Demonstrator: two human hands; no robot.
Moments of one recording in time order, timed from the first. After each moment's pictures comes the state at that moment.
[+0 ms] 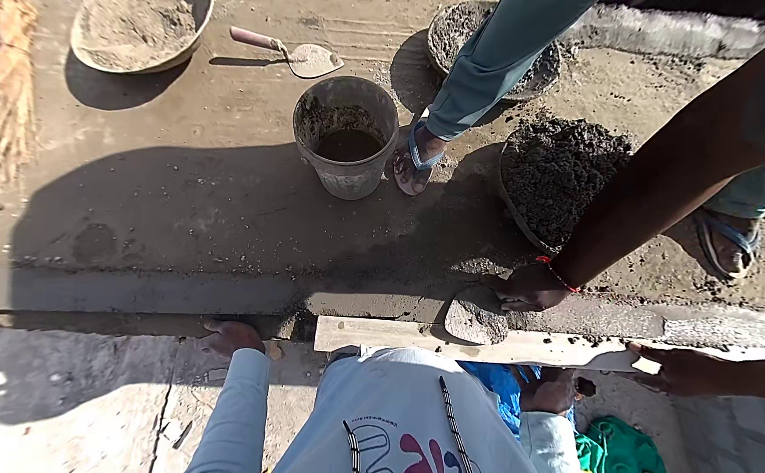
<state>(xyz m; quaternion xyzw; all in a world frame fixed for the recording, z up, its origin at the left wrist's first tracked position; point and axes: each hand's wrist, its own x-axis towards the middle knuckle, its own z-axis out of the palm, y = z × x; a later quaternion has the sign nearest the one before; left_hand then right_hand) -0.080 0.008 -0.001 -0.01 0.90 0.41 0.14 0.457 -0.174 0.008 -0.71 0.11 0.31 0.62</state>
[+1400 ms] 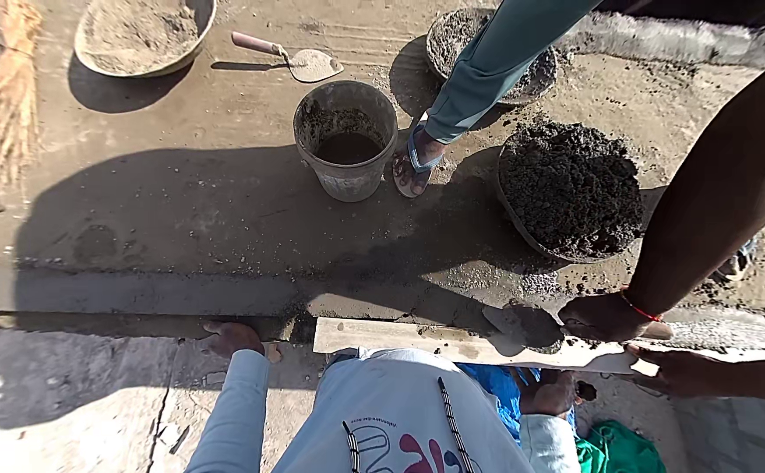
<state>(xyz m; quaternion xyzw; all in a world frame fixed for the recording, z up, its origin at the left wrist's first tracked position) -0.080 0.009 -0.002 0.00 0.89 0.43 0.12 0.457 -0.174 0.010 -0.71 0.11 0.31 0.62</state>
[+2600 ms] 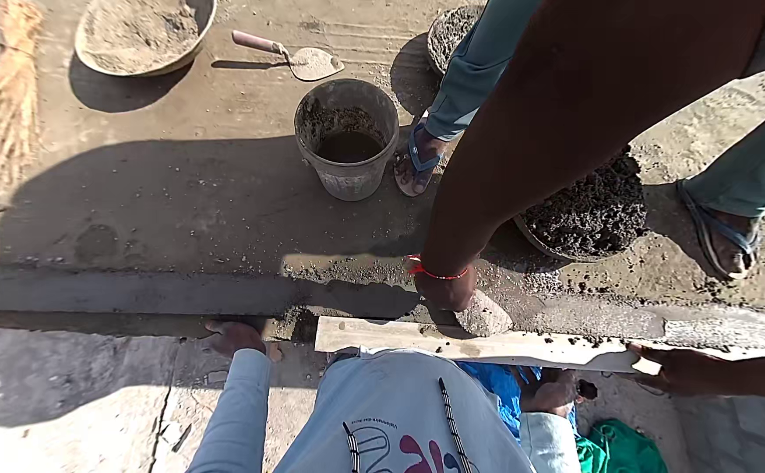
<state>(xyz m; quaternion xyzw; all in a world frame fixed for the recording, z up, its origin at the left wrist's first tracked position) -0.080 0.008 -0.002 -0.01 0.89 0.44 0.13 0.456 -0.173 0.009 -0.72 0.11 0.31 0.61</state>
